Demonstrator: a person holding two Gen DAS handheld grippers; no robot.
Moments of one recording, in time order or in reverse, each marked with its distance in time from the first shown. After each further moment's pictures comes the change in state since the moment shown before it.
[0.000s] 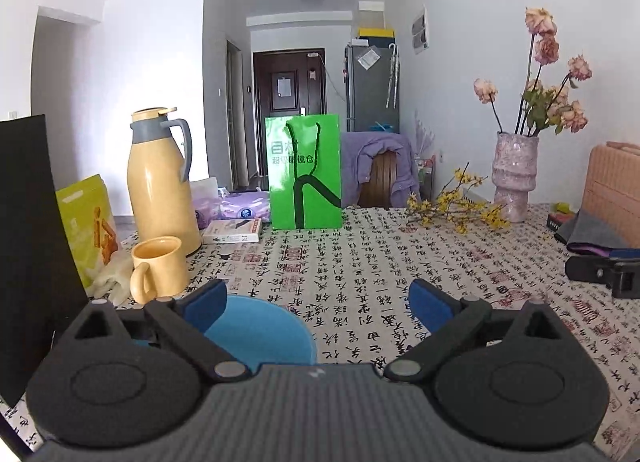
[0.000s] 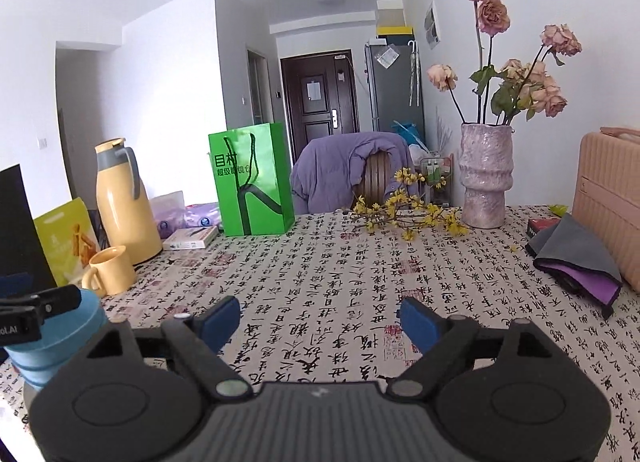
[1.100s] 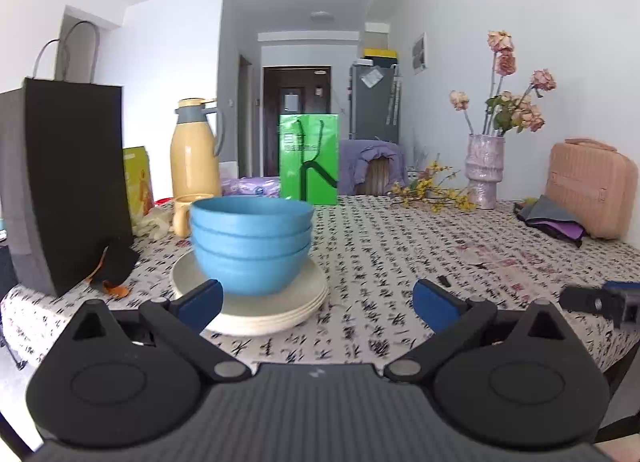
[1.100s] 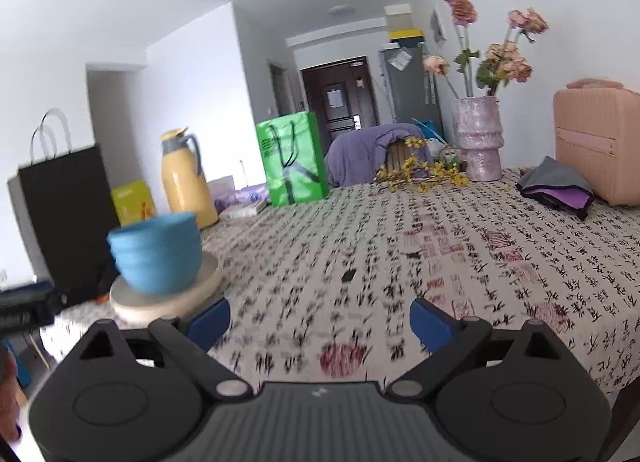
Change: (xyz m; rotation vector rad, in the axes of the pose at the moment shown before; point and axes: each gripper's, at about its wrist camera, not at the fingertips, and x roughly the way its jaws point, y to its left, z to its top) left arm -0.159 -0.002 -0.114 -0.049 -0.055 0.012; right arm -0.155 0.014 -0.144 0.032 -0.031 0.099
